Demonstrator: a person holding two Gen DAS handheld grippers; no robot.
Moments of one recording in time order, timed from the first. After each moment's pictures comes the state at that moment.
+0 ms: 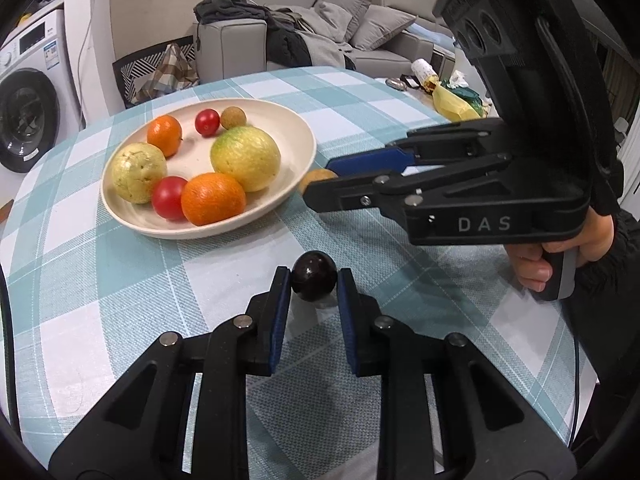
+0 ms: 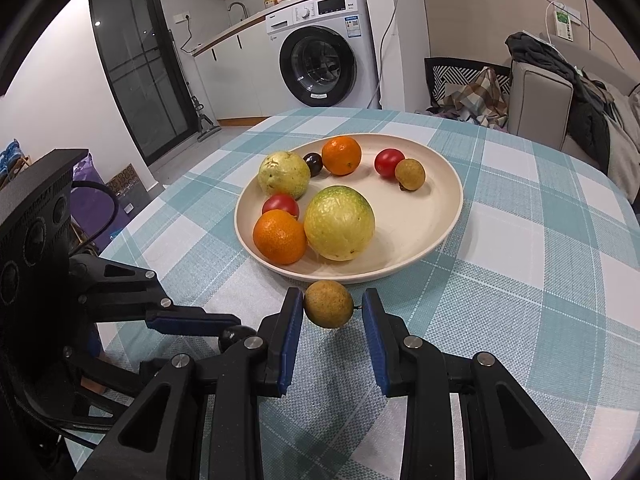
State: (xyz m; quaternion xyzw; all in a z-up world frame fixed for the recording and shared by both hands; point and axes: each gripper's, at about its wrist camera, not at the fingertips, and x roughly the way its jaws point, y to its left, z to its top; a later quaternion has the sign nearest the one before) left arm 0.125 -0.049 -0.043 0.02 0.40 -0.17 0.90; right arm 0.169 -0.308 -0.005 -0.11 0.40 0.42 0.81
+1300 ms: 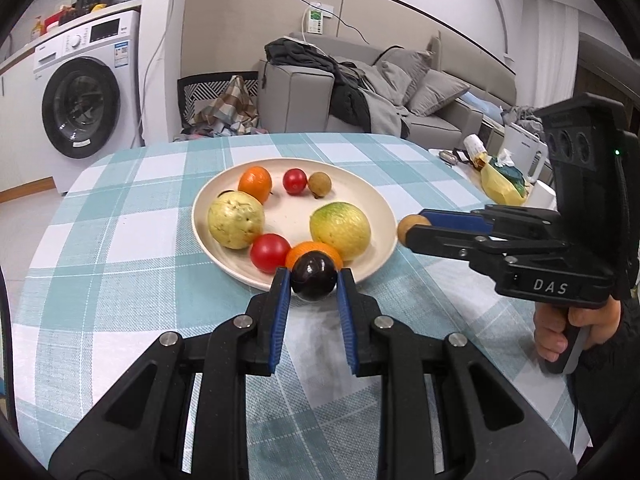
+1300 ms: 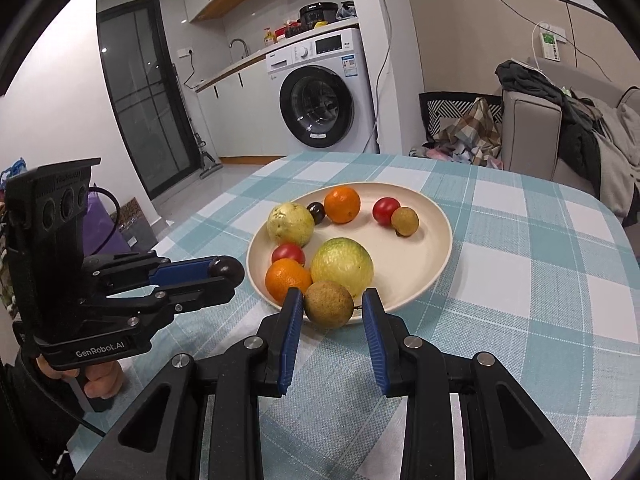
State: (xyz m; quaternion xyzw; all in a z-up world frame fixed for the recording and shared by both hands) left arm 0.126 0.005 -0.011 -0.05 0.32 -0.07 0.94; right arm 0.165 -0.318 0.016 -0.06 0.34 0.43 0.84
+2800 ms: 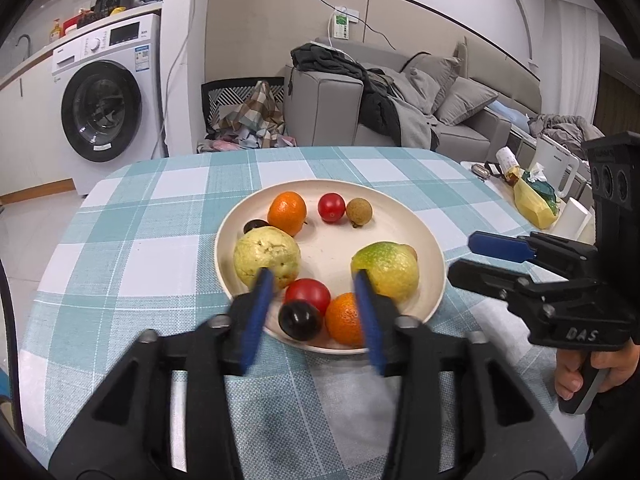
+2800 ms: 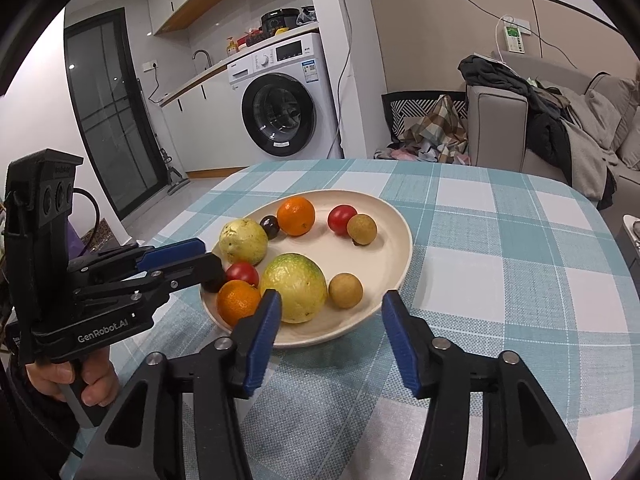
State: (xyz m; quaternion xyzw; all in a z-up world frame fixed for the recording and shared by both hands) left arm 0.175 0.018 -0.015 -0.05 0.31 -0.02 0.95; right arm 0.183 -0.322 0.013 -0.05 0.34 0.37 0.86
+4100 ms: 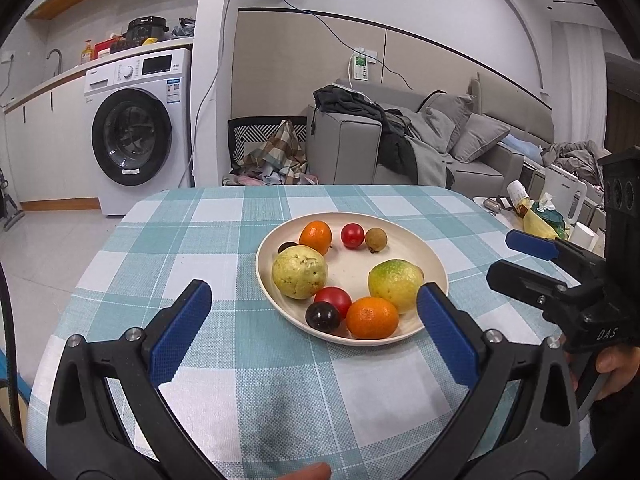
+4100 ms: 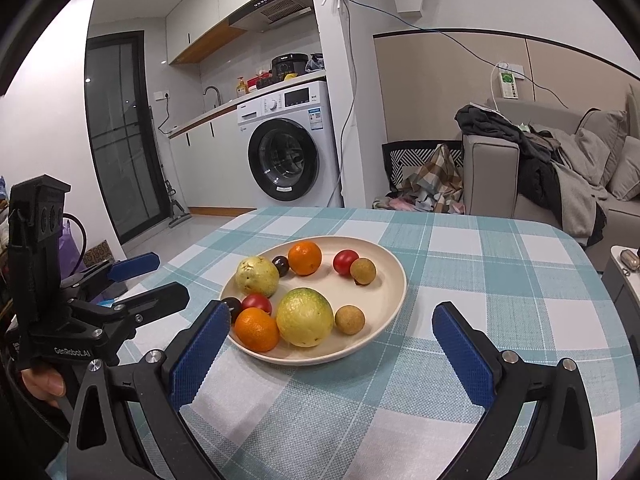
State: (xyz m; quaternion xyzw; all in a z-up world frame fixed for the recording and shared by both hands) left arm 0.120 0.025 0.002 -0.05 0.23 0.02 0.97; right arm 0.155 -0.336 0.031 -0.03 0.25 0.37 0.89
